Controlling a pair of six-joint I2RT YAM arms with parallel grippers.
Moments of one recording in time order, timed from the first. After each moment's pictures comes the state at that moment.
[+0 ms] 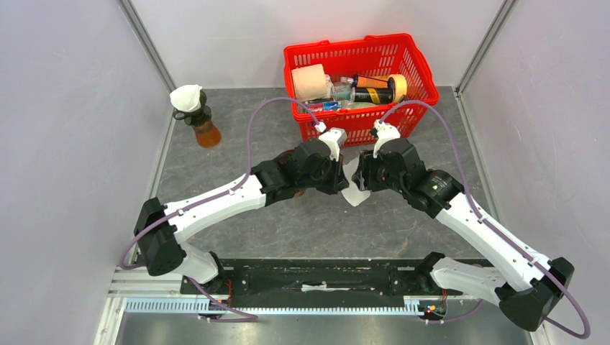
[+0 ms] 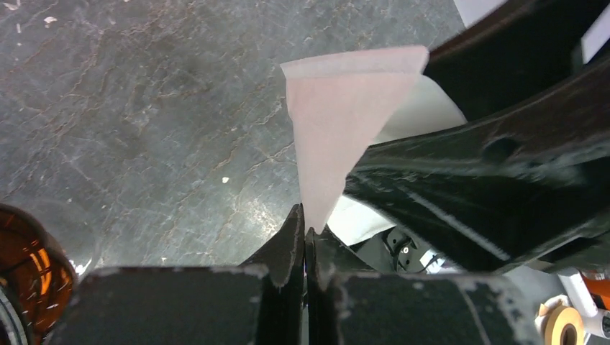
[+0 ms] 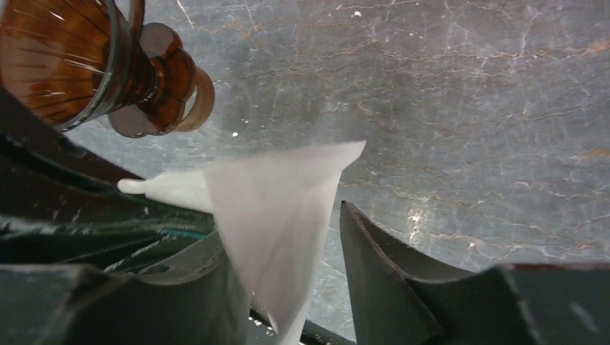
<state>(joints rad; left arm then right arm) -1.00 1.46 1.26 -0.37 0.00 -0.56 0.67 1.04 1.05 -0.65 0.11 0.41</state>
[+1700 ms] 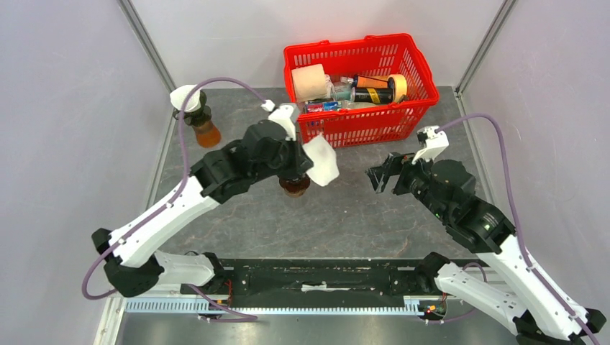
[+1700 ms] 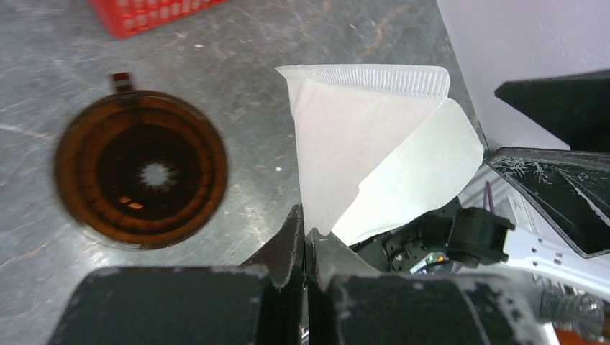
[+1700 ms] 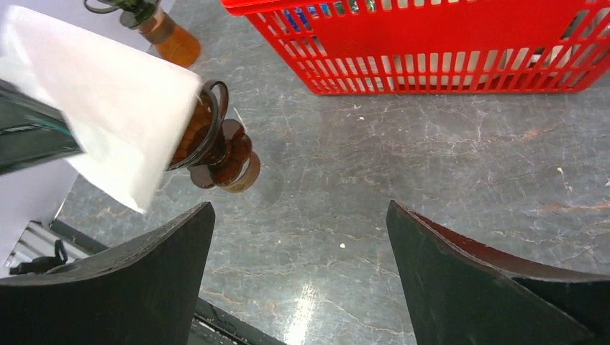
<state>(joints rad) -0.95 1.27 1.46 -0.74 -0.16 -0.61 0.70 0.70 1.02 -0.59 0.21 0.41</state>
